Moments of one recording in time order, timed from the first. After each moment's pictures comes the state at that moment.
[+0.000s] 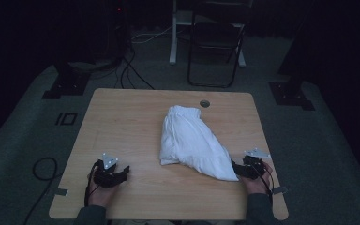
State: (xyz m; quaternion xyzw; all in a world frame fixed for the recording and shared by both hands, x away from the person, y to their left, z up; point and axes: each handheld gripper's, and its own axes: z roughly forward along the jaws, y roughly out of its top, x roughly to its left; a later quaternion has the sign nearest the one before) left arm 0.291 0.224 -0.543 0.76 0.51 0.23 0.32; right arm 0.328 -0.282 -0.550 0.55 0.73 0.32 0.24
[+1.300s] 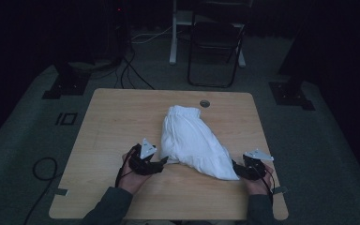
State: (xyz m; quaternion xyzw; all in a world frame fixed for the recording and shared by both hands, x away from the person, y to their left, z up) left arm 0.314 0.112 -0.480 0.81 0.36 0.21 0.41; right arm 0.316 -0.280 -0.537 0.53 0.73 0.36 0.24
